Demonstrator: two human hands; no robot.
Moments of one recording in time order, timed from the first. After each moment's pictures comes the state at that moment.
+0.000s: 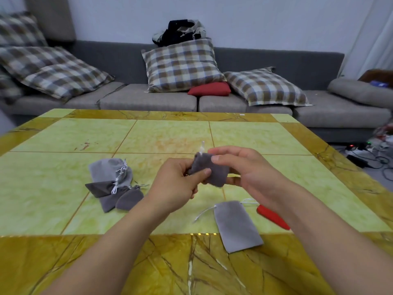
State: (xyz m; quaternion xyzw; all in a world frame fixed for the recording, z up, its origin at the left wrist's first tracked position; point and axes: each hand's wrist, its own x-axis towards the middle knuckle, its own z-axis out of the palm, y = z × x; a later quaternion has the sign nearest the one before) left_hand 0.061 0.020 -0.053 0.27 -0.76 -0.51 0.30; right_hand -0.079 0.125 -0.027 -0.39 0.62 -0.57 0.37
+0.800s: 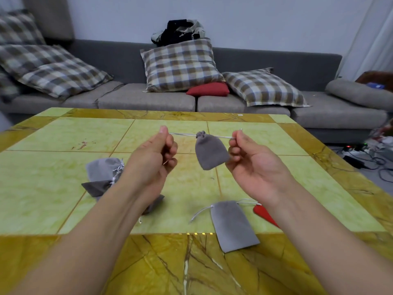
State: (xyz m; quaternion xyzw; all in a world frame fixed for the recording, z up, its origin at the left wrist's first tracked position) left_hand 0.069 0.005 -0.016 0.25 -0.50 -0.74 0.38; right_hand -0.079 0.119 -0.017 -0.14 0.38 -0.79 0.45
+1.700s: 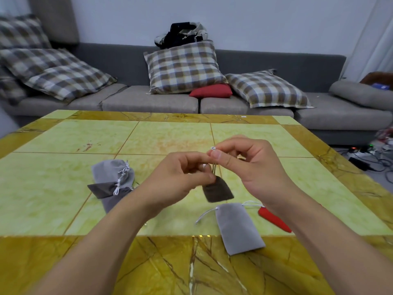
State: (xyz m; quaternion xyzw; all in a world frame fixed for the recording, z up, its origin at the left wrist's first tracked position) left_hand 0.076 0.019 -0.026 0.14 -0.75 -0.60 0.23; right_hand -0.060 0.132 -0.010 -0.50 0.59 -0.61 0.18
